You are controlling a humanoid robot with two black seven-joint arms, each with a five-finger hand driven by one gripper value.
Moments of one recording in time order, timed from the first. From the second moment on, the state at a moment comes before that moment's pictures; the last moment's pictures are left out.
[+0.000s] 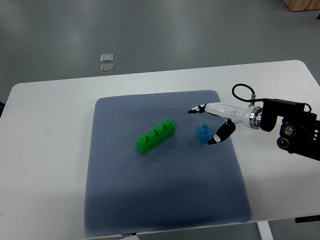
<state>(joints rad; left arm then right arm) 0.08 0.00 -0.09 -0.13 0.07 -0.04 -0.03 0.91 -0.62 0.16 1.36 -1.30 0.01 -0.02</state>
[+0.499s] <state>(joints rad) 0.08 0.00 -0.09 -0.13 0.07 -0.04 -0.03 0.91 -0.60 0.13 1.30 -1.44 0.01 -0.02</state>
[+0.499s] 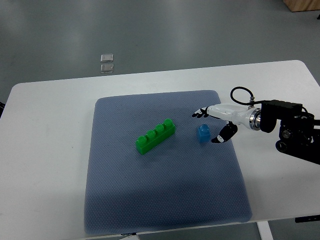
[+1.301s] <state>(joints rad) 0.08 0.00 -0.09 -0.13 0.07 -0.04 -0.03 0.94 -0.57 0.12 1.30 -1.50 0.03 -0.02</state>
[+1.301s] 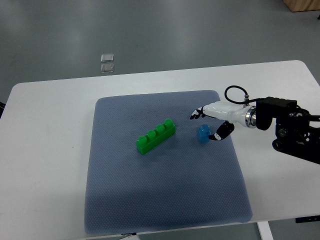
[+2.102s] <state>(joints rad) 0.08 0.00 -0.09 -0.13 0.07 -0.04 -0.03 0.94 -0.57 0.10 1.30 -1.50 0.04 -0.02</state>
